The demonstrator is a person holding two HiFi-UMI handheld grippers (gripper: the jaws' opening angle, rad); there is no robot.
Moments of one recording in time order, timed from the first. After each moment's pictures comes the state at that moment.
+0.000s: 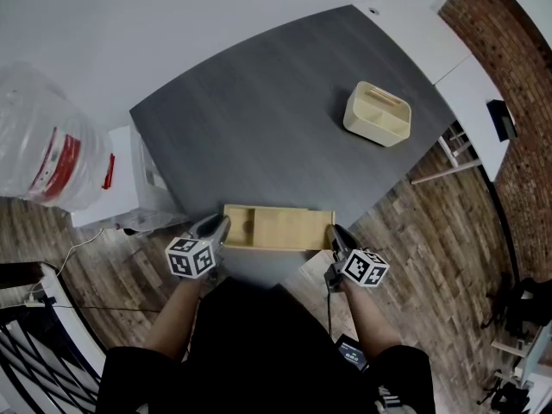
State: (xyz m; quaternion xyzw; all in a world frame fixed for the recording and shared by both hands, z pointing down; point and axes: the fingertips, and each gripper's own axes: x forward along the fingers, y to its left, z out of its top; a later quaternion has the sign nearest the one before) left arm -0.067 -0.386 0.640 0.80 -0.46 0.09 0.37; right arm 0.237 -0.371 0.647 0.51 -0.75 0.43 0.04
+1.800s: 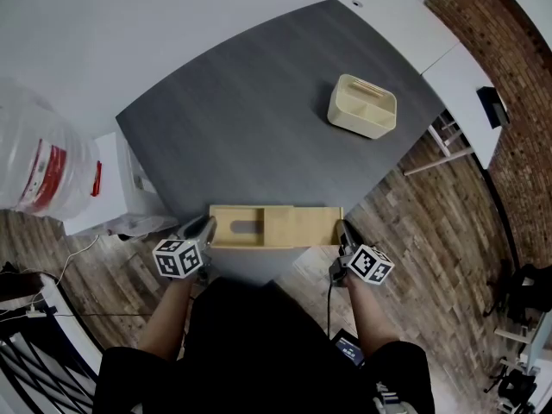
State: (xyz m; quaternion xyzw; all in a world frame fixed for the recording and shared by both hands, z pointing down) left arm -0.074 -0.385 0.645 0.78 -0.47 0.09 0.39; right arm 0.303 -0.368 0.649 0.57 -0.70 0.43 0.00
